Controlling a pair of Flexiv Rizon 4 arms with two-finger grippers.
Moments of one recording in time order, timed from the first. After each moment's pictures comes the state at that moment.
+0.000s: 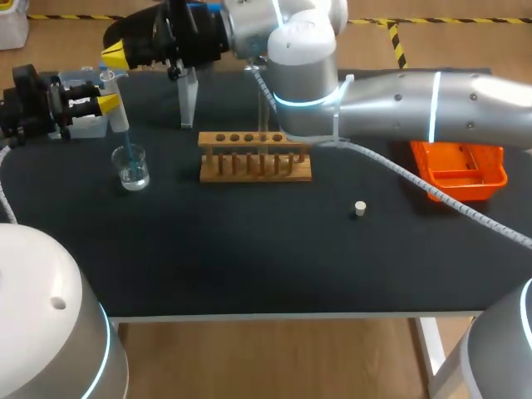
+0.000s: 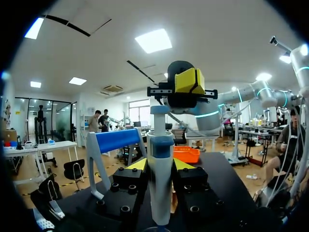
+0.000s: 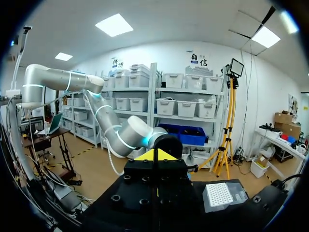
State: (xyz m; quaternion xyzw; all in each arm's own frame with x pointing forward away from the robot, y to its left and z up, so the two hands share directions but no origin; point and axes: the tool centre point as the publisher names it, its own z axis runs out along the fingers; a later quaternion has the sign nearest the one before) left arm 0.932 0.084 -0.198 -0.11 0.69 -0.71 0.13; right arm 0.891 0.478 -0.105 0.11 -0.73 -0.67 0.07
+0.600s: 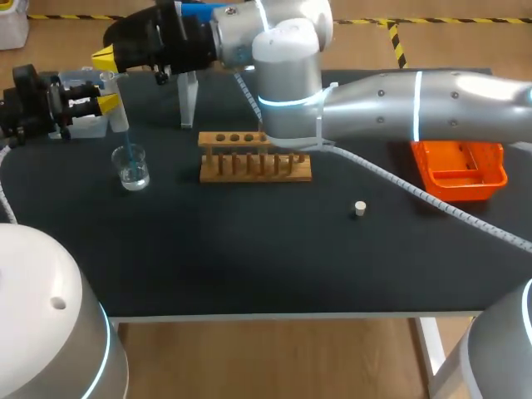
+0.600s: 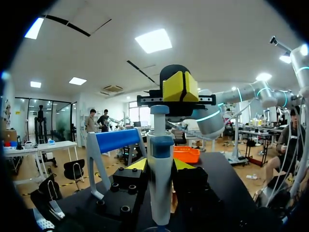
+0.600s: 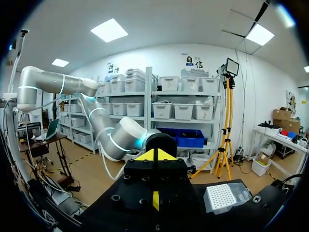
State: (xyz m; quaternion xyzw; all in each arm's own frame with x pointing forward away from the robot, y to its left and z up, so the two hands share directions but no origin) left arm 0.932 0.084 -0.198 -0.11 0.69 -0.71 0.13; right arm 0.904 0.501 -0.118 0.09 -0.72 -0.69 0.08
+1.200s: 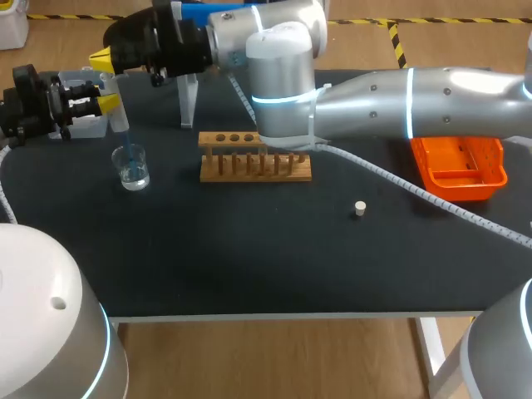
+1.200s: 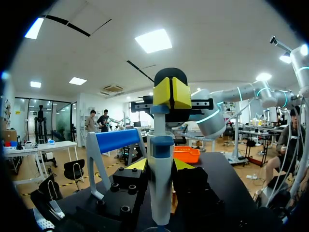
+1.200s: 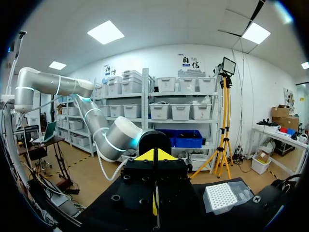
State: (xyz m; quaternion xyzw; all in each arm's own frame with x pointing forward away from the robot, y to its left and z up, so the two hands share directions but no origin) left arm 0.932 0.084 -0.198 -0.11 0.69 -0.71 0.13; right arm 0.913 0.508 -0.127 0.07 -0.71 -0.69 0.08
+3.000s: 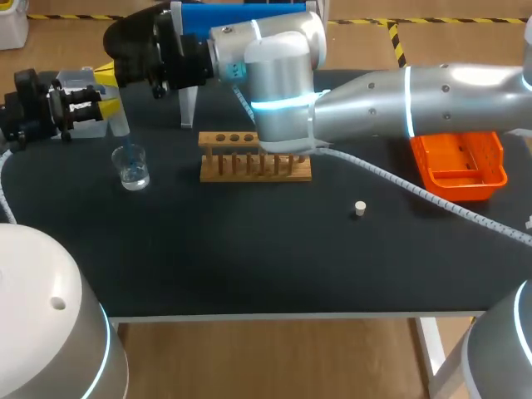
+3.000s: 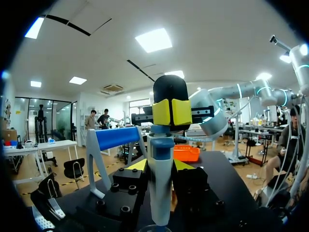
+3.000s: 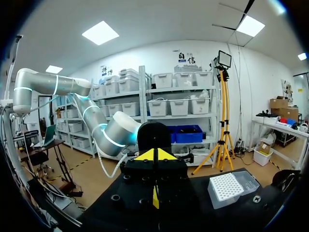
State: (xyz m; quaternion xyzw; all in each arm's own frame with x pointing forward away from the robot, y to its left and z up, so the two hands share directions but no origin) left arm 0.931 0.084 -0.205 -0.11 0.69 -0.70 0.13; right arm 0.912 0.508 -0.155 0.05 -0.72 -0.68 0.09
